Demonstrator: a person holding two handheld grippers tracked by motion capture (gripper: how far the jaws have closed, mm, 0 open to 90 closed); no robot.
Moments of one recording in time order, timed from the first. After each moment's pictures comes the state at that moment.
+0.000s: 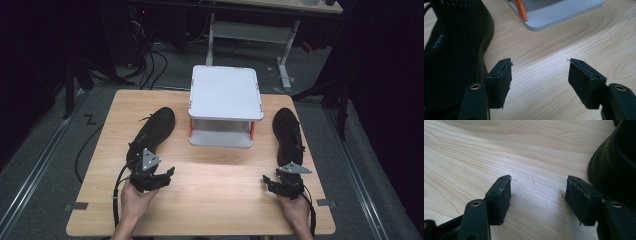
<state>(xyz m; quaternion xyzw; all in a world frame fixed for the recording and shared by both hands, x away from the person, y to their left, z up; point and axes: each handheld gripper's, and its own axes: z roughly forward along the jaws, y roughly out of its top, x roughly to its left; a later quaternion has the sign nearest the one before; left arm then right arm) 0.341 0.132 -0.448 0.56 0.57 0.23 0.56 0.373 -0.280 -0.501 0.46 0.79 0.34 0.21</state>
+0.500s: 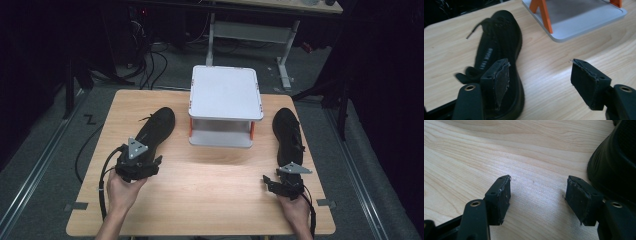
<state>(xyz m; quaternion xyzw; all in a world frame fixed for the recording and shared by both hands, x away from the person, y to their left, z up) 0.355 0.163 -0.415 0.54 0.58 0.28 0.55 0.373 -0.280 -0.501 0.46 0.79 0.34 0.21</state>
